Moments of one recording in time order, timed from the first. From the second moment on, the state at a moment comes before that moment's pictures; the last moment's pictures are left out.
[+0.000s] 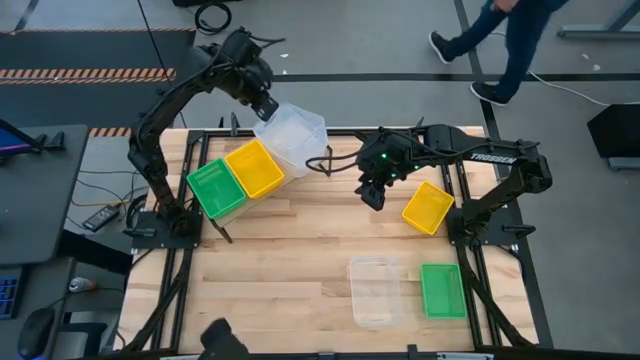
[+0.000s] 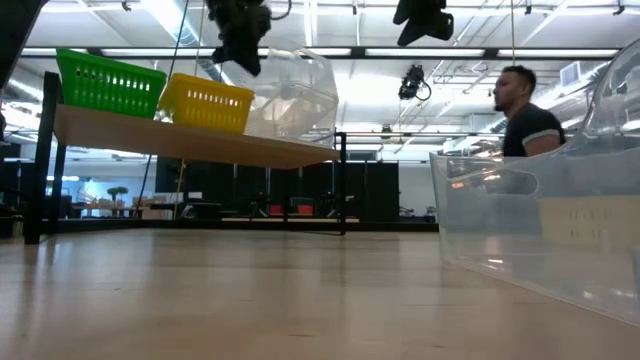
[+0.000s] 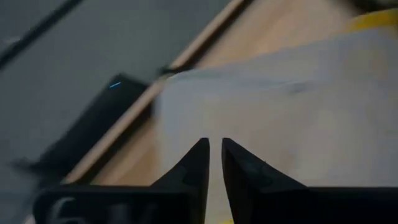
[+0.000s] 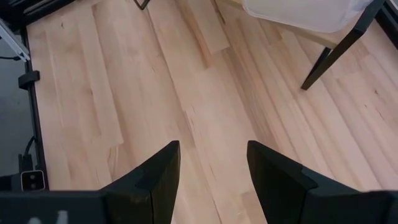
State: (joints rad) left arm 0.77 1.77 2.15 -1.36 0.14 0.03; right arm -0.09 1.46 1.60 -1.08 -0.05 0.34
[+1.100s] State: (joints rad) left arm 0.33 1.77 2.29 -1.40 0.12 -0.33; right arm -0.22 1.16 1.60 -1.25 0.03 0.45
